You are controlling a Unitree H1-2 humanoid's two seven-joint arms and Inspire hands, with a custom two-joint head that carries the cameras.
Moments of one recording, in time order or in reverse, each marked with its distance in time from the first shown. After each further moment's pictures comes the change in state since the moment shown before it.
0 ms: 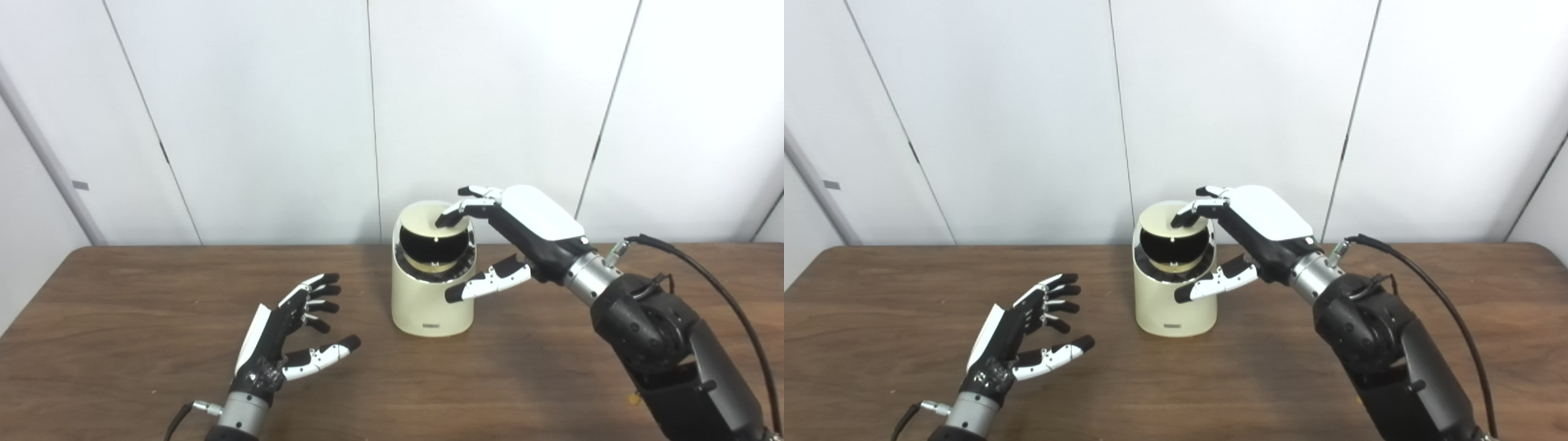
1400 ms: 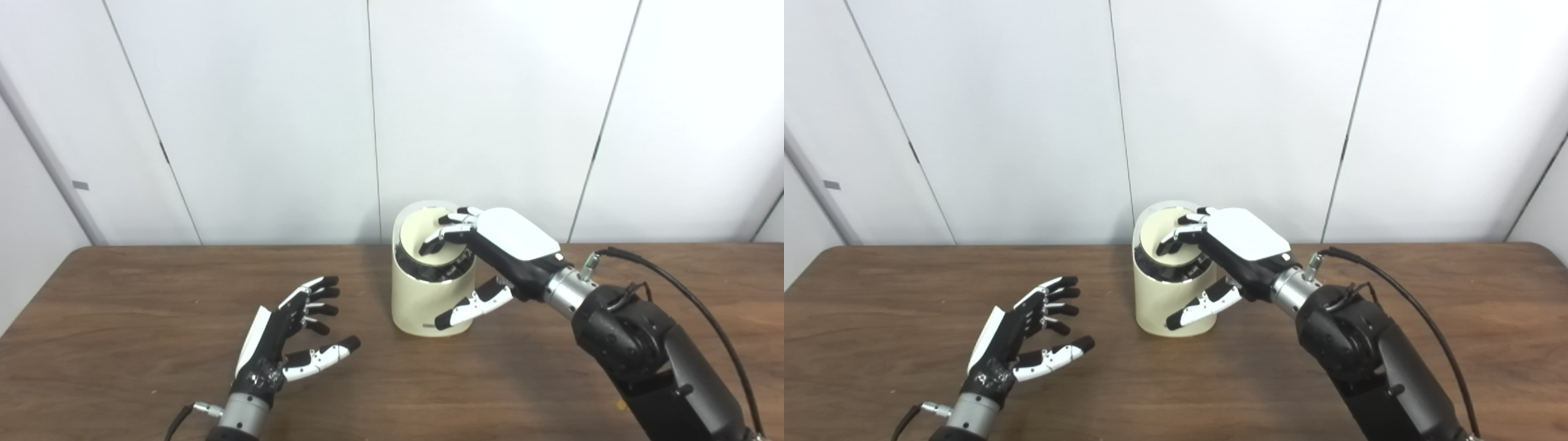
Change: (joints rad) left arm 0.004 -0.004 0.000 -0.013 0.000 0.043 -0.001; right arm 0.002 0.010 0.064 0.047 -0.050 -0.043 0.022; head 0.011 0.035
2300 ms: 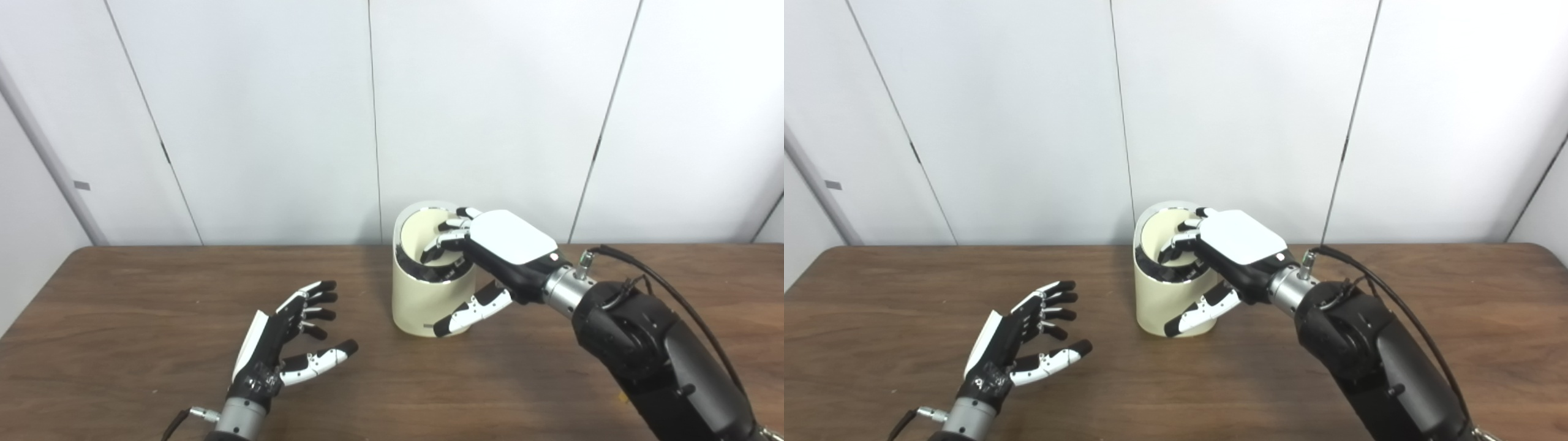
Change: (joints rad) left arm 0.018 0.003 0.000 -0.027 -0.002 0.031 -0.005; right arm -0.026 -0.038 0.049 -0.042 -0.085 0.029 0.100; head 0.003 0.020
